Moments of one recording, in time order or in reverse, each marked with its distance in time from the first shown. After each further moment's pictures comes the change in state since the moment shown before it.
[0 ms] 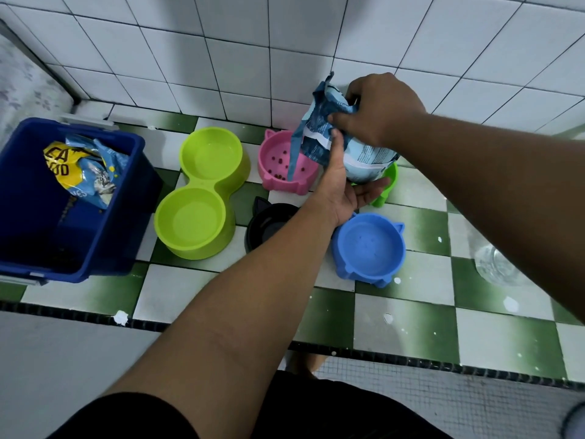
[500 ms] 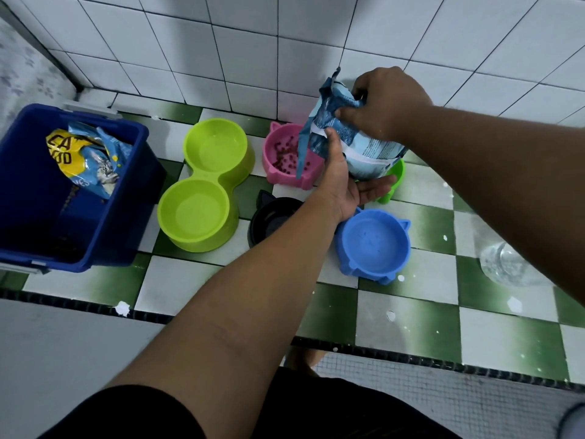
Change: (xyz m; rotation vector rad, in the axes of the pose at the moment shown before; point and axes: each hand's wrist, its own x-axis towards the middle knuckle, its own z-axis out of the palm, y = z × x) left_hand 0.003 0.000 -0.007 -0.026 0.000 -0.009; right_hand 0.004 -0.002 0.003 -0.017 -0.040 -0.017
